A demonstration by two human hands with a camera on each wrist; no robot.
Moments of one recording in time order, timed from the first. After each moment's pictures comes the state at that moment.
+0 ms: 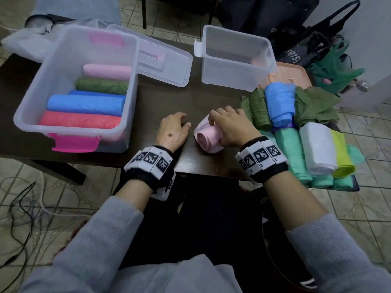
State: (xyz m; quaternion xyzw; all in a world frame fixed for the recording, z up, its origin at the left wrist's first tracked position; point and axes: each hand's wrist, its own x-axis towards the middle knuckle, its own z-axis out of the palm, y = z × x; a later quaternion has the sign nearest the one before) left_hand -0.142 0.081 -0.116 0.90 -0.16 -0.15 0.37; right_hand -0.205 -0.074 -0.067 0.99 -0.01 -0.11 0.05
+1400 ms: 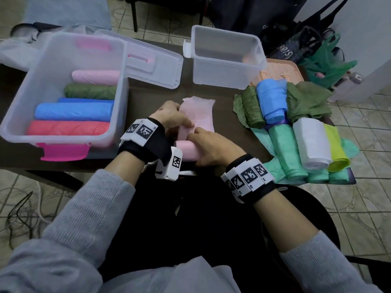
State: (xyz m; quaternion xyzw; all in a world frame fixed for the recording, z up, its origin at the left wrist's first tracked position) left_hand -0.117 0.060 -0.074 0.83 -0.09 -0.34 0.44; right_hand -0.223 -0.038 -0.081 0.98 0.03 -0.19 -0.08
